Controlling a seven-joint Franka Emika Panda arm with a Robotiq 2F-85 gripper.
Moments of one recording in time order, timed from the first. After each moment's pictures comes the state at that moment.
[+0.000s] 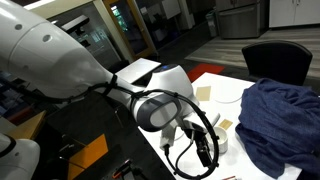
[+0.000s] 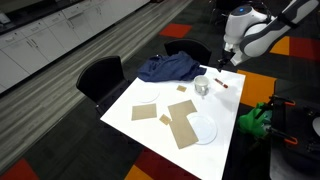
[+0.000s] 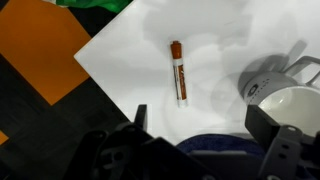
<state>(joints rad) -0.12 0.25 -0.21 -2.40 -0.30 2.68 0.58</state>
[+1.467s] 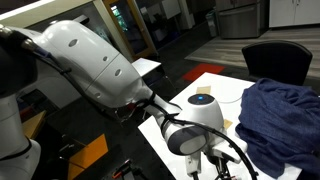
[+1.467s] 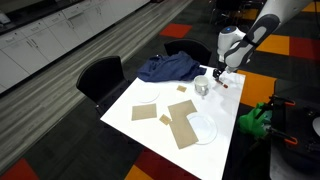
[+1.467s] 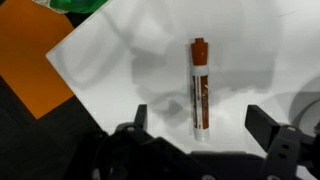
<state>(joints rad) -0.15 0.59 -0.24 -2.21 -0.08 2.75 0.31</state>
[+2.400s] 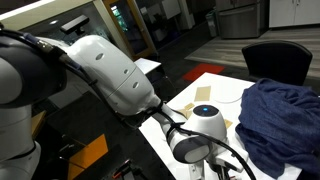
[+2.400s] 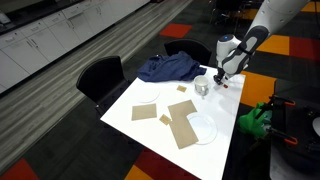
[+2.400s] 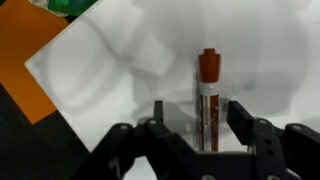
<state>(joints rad) -0.15 0.71 -0.24 -2.16 -0.05 2.79 0.28</state>
